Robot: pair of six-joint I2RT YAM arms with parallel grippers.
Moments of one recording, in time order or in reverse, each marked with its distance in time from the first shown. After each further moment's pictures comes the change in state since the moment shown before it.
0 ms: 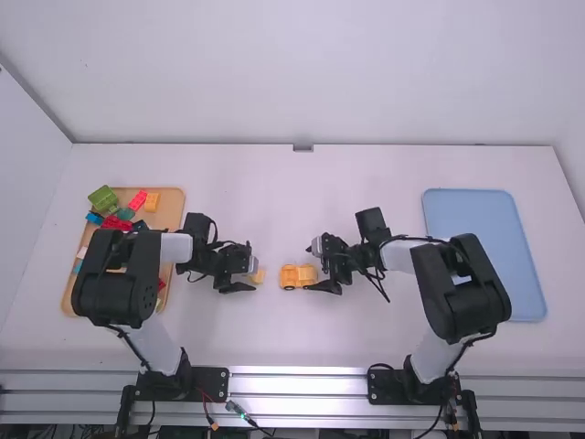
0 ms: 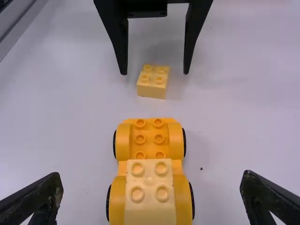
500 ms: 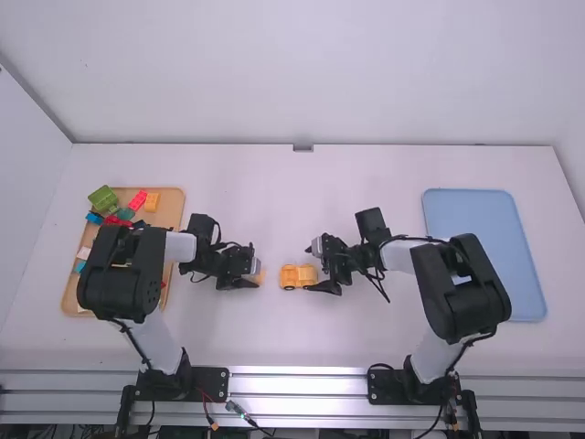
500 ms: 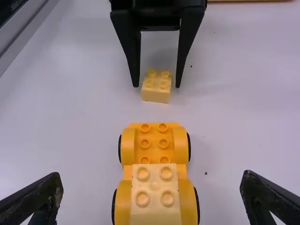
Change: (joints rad) left arm -0.013 0.037 0.005 0.013 0.008 -0.001; right arm 0.000 0.000 0.000 -0.008 -0.023 0.000
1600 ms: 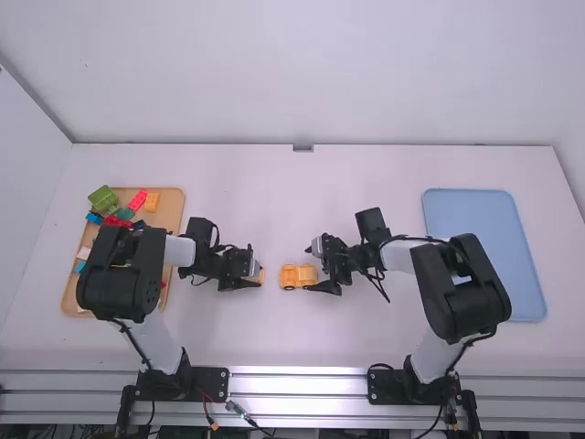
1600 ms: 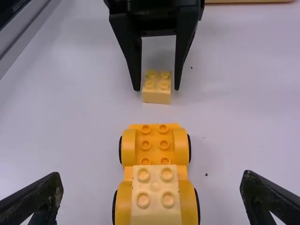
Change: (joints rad) left arm 0.014 0.000 -0.048 0.098 0.080 -0.002; right arm 0.000 0.000 0.000 0.001 -0.005 0.000
